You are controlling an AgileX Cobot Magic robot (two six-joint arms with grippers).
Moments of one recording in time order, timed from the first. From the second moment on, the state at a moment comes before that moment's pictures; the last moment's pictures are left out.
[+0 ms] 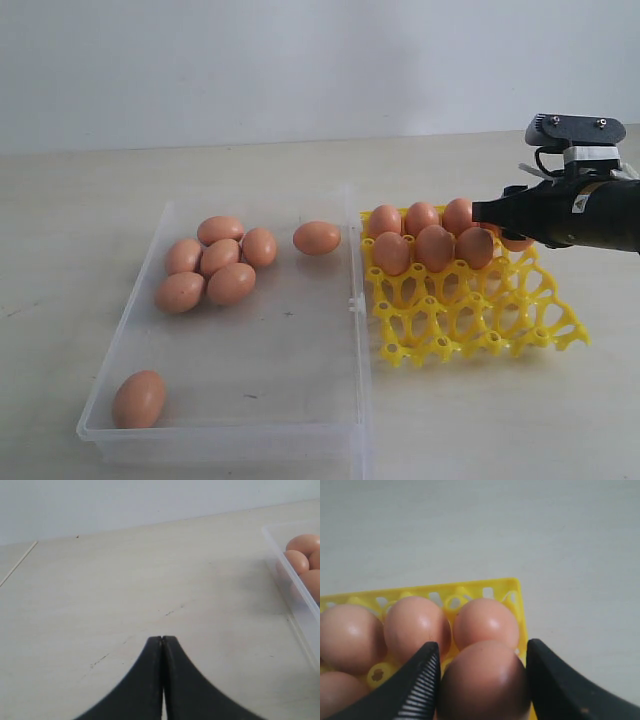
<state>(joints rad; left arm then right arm) 0.03 0.01 0.00 0.10 0.38 0.03 0.12 1.82 -0.78 -0.11 -0.27 0.24</state>
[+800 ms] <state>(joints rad) 0.03 0.01 0.00 0.10 0.38 0.03 0.12 1.82 -0.78 -0.11 -0.30 0.24</state>
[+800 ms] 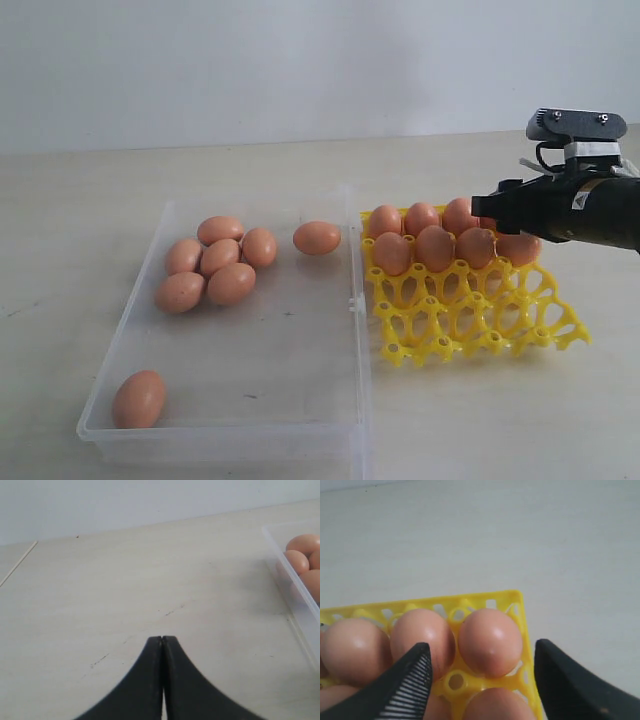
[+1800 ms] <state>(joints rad) 0.03 0.01 0.00 0.10 0.38 0.03 0.48 1.70 -1.15 0.27 0.63 -0.13</state>
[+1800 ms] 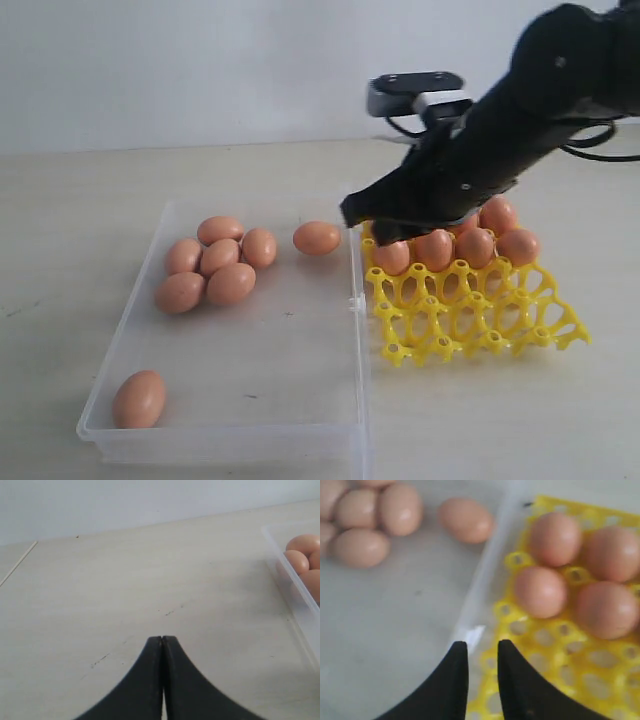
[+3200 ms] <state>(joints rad) 0.03 0.01 0.00 0.10 0.38 0.03 0.84 2.28 -1.68 0.60 0.83 0.04</state>
